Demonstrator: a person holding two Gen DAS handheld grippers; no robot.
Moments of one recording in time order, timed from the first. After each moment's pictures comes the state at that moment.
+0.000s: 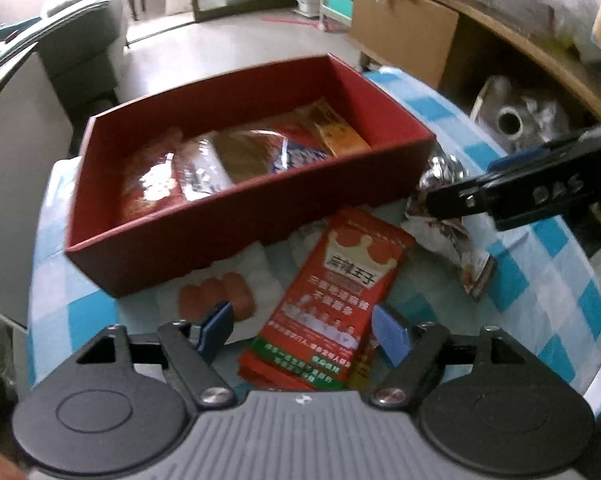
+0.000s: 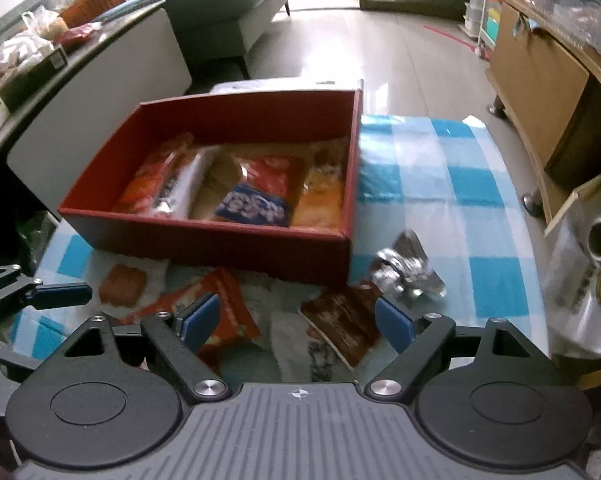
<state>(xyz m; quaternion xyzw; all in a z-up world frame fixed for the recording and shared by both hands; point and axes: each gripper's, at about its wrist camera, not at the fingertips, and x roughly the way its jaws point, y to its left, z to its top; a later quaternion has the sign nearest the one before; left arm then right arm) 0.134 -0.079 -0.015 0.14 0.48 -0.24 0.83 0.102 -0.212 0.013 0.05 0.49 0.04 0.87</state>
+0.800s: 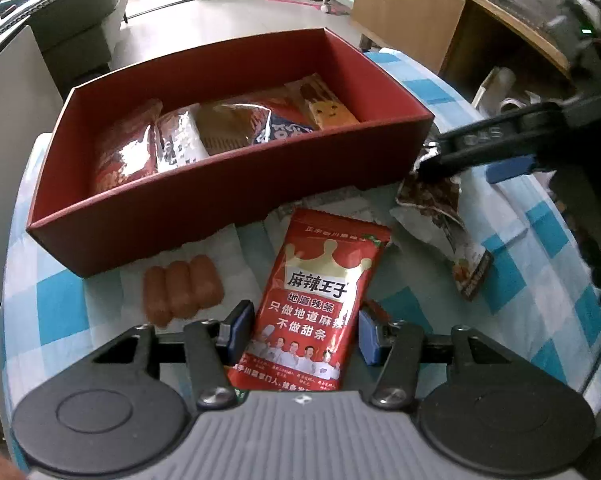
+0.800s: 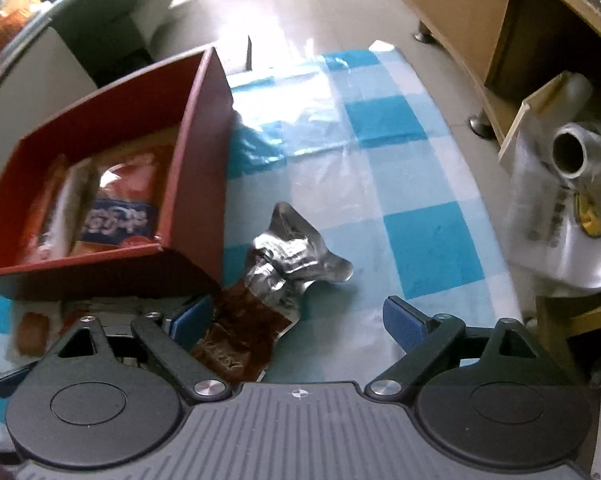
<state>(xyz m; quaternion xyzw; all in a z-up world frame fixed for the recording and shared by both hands) 0.134 -0.088 -0.027 0.11 0.51 -0.24 0.82 0.140 -0.270 -0.038 0.13 0.53 -0.06 0.83</state>
